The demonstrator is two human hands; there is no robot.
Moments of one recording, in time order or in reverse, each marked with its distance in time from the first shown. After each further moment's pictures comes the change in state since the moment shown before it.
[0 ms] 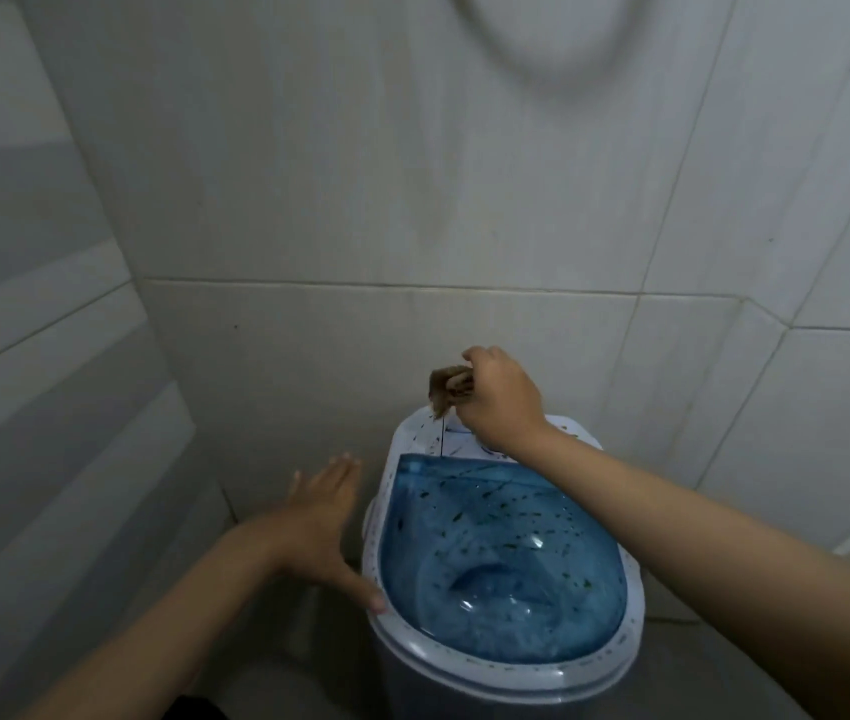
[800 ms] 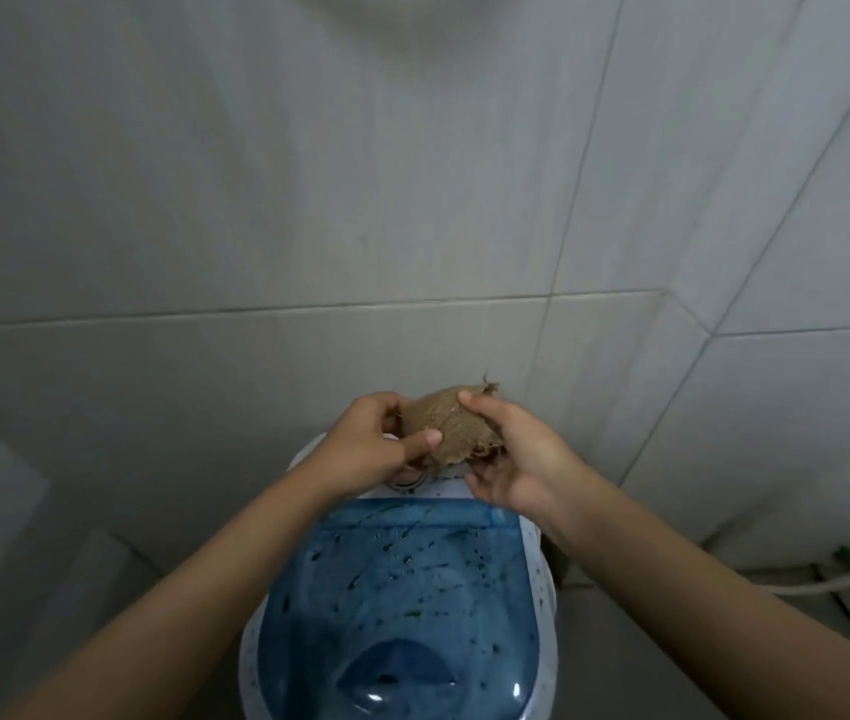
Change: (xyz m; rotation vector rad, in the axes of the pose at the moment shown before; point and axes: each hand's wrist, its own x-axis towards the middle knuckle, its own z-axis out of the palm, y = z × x) left_hand 0.115 0.138 -0.082 -1.020 0.177 0.149; right_hand -0.012 0.076 -0.063 1.445 -0.281 1.117
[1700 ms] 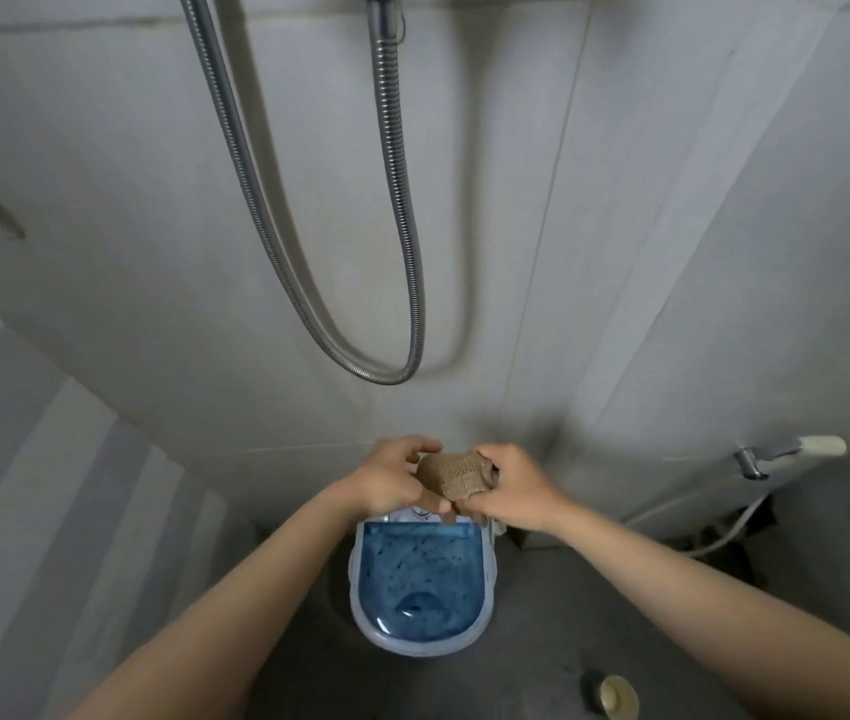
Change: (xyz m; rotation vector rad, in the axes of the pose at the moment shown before) left_hand -0.125 0.313 -0.095 0.121 -0.254 -0.307; right_hand -0.261 -0.202 0.073 -0.963 -0.183 -0.428
